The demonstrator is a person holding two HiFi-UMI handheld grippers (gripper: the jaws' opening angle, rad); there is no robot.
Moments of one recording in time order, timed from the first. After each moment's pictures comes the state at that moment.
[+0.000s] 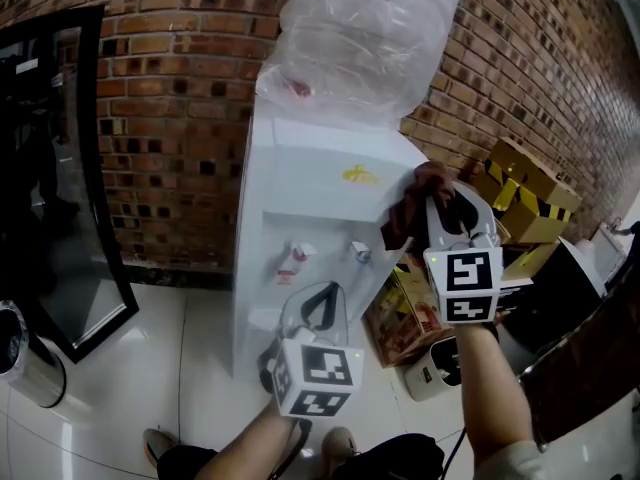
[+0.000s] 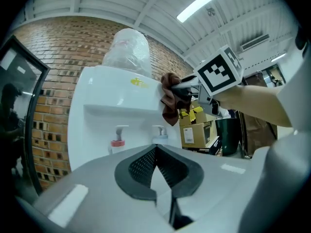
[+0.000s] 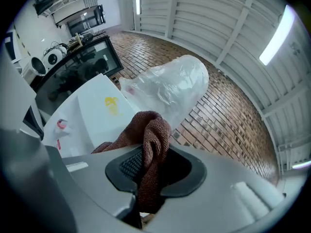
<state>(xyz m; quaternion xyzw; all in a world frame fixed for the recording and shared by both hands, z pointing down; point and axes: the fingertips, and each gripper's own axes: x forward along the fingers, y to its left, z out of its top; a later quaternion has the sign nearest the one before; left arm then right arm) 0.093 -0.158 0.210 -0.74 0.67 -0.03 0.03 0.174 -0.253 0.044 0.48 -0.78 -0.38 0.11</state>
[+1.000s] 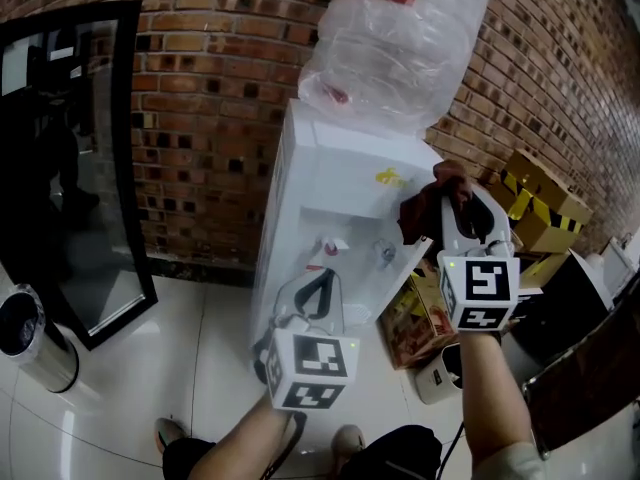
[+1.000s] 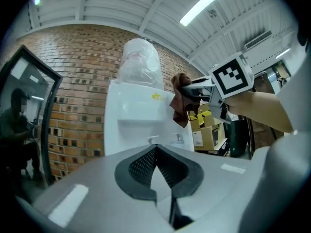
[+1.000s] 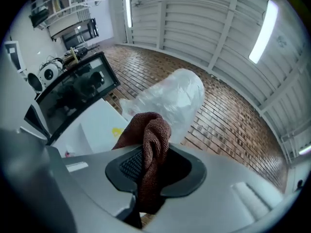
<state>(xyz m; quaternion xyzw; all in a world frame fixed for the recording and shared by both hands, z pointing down) 0.043 -0.122 0.189 -0.71 0.70 -0.01 0.04 0.150 -0.207 0.022 0.46 -0.80 -0.37 0.04</state>
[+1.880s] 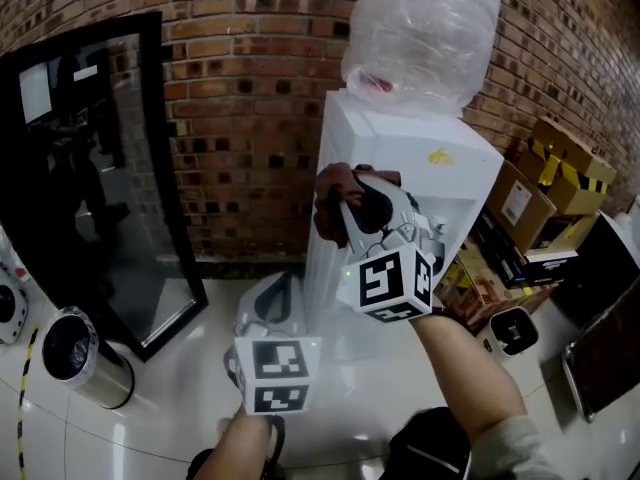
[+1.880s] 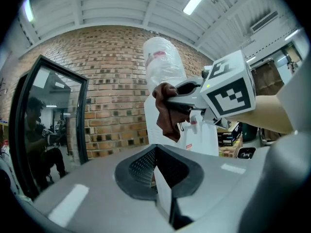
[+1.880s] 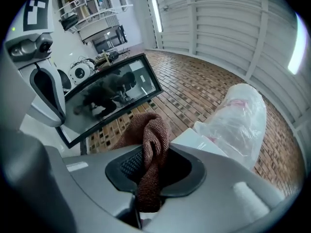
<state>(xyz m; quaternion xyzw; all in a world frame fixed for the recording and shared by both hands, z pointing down) -0.101 -0.035 0.222 -0.65 0.75 -0.07 0.02 -0.068 -0.129 0.117 0.33 -0.82 -0.45 0.11</state>
